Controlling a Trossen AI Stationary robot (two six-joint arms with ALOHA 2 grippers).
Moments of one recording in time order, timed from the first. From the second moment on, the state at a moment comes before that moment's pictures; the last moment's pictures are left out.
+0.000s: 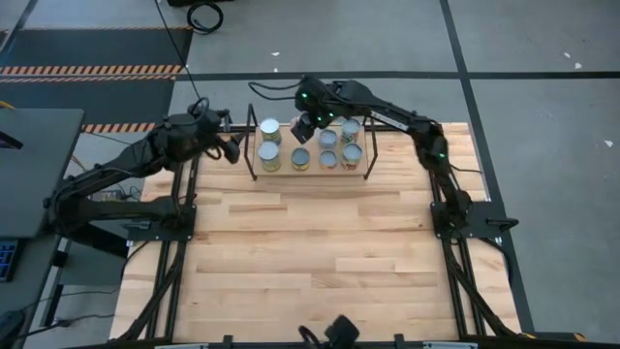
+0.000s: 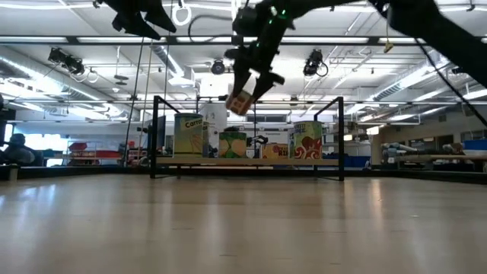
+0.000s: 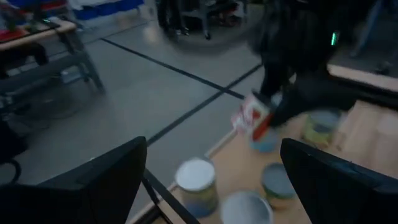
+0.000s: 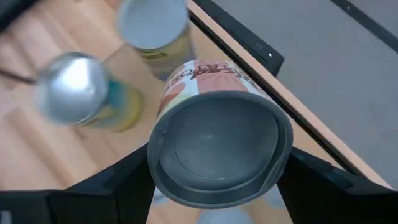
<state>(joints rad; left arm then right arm) 0.42 0.86 0.98 -0.42 -0.41 -0.01 -0.46 2.17 2.32 -1.15 0.07 0.29</state>
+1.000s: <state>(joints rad) 0.53 0.96 0.98 -0.19 -0.41 -0.12 -0.51 2.39 2.33 -1.08 0.05 0.16</state>
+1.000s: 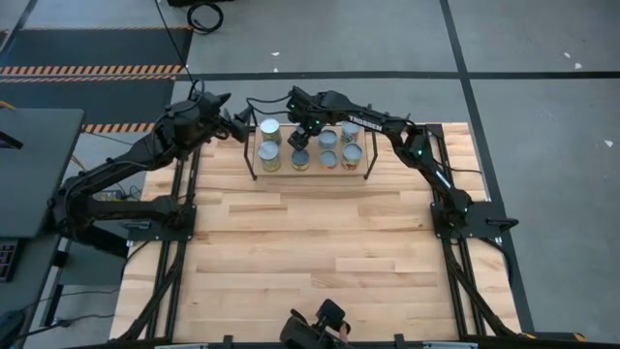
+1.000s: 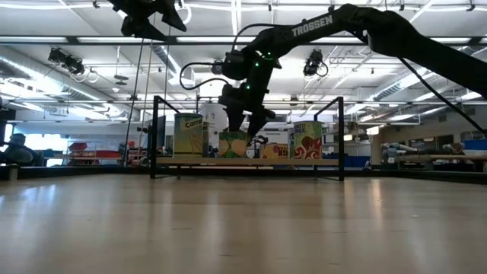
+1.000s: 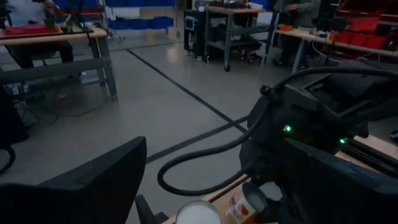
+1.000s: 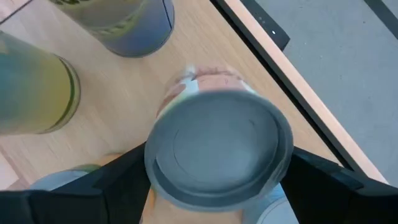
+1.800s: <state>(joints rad) 0.53 0.96 0.98 -0.20 -0.41 -0.06 -0.51 2.39 2.33 -0.97 0.05 0.18</state>
